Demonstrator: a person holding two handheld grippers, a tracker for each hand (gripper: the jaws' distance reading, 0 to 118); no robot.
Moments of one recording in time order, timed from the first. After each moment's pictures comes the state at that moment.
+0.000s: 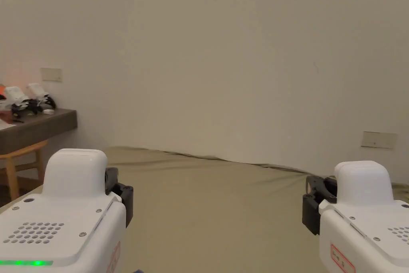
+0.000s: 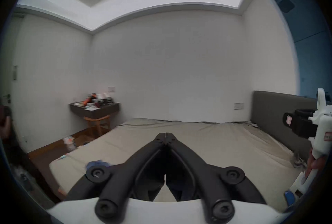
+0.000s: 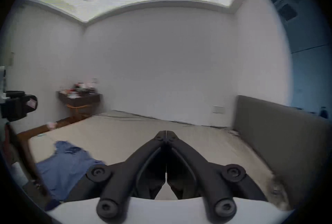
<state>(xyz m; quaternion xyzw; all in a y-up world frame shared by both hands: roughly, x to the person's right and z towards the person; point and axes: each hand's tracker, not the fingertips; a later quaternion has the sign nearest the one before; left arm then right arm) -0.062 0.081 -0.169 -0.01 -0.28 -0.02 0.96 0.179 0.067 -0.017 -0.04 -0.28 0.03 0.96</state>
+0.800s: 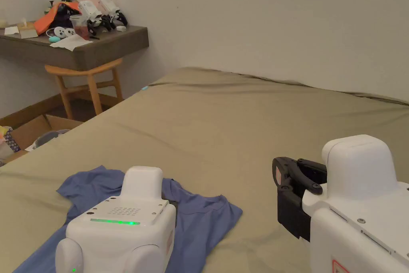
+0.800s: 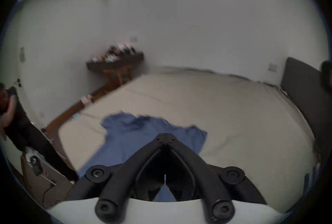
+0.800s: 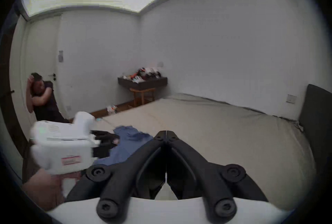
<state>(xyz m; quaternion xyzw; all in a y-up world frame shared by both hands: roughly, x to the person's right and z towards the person) -0.034 -0.124 -0.355 -0.28 -0.26 -0.10 0.92 0.117 -0.016 -0.147 -0.15 -0.11 -0.01 0.98</state>
